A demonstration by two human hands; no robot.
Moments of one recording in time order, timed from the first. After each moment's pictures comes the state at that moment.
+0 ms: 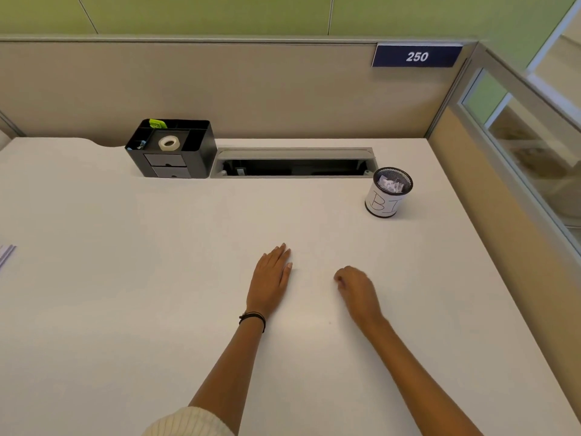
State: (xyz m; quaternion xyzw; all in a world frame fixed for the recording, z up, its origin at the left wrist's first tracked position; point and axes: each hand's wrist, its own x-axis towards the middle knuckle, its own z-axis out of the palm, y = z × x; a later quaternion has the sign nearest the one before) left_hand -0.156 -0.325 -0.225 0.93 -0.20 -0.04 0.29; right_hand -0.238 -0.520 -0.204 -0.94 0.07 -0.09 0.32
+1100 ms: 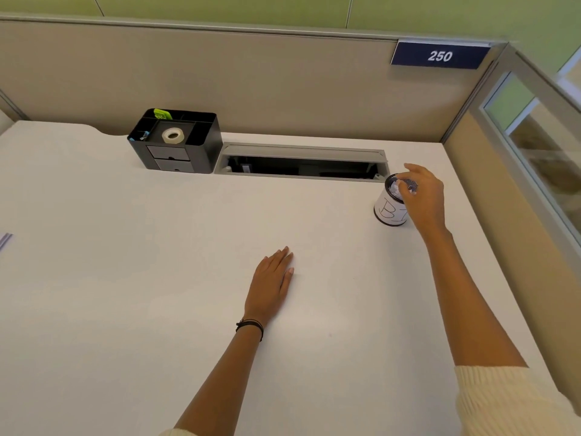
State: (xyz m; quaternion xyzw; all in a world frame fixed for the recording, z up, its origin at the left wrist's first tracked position) left_hand -0.153 -0.326 -0.228 0.94 -0.20 -0.02 0.29; right_hand -0.100 -0.648 -0.097 -0.91 0.13 -0.23 0.31
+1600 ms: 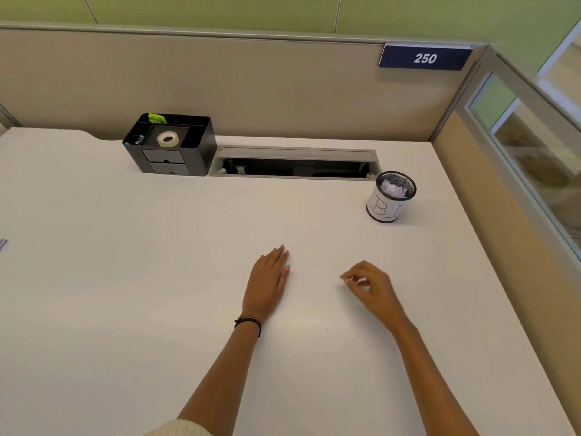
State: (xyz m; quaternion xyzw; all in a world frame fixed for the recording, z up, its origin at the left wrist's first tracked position) left_hand -0.154 -0.326 -0.227 0.94 -0.20 -0.02 0.28; right_hand -0.235 -0.558 -0.178 -0.86 0.03 -0.06 0.50
